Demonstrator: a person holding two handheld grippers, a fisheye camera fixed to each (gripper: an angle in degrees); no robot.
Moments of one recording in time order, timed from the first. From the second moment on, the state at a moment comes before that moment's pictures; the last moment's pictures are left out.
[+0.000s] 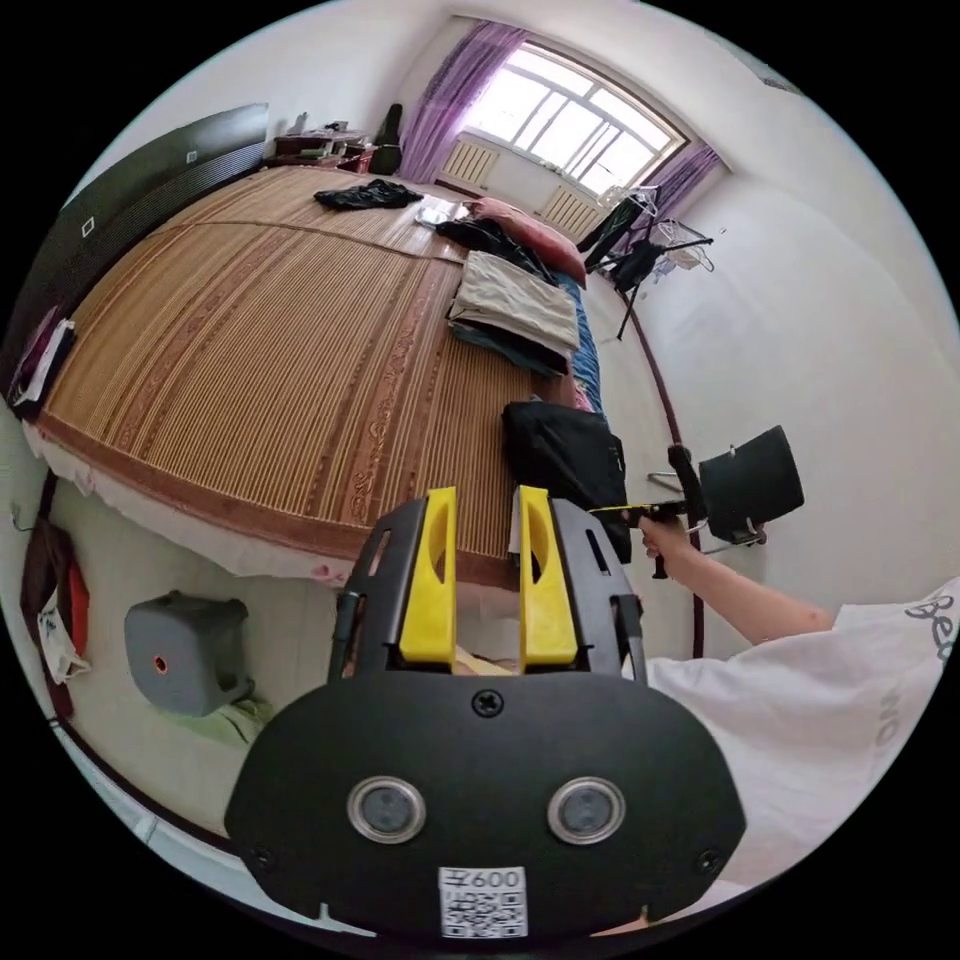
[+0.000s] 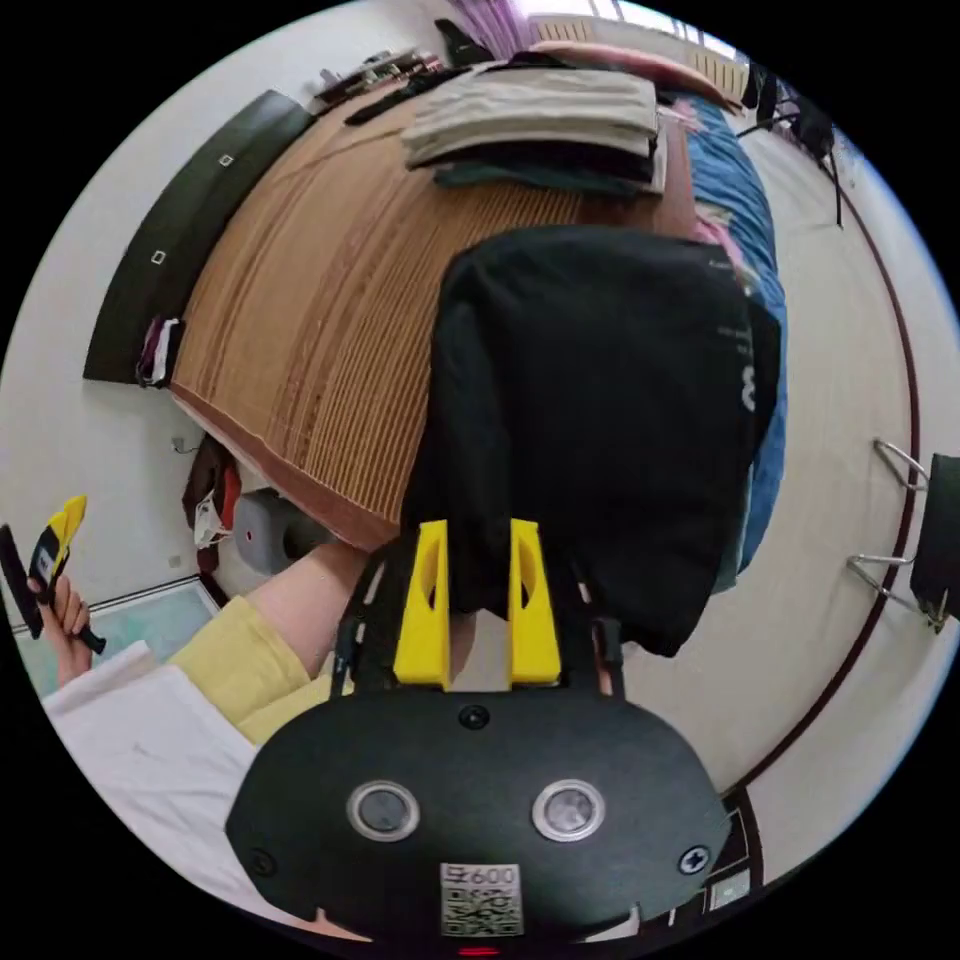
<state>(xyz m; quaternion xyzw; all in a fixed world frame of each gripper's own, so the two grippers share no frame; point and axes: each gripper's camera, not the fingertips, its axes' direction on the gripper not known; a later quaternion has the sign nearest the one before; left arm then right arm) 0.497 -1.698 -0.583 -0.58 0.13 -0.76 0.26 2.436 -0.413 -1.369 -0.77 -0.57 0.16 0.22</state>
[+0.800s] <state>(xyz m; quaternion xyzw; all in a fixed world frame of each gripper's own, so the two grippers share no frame) 0.252 -2.182 -0.301 -0.37 0.17 -0.80 0.44 2.578 -0.619 -1.332 -0.25 -0.73 0.57 0.30</state>
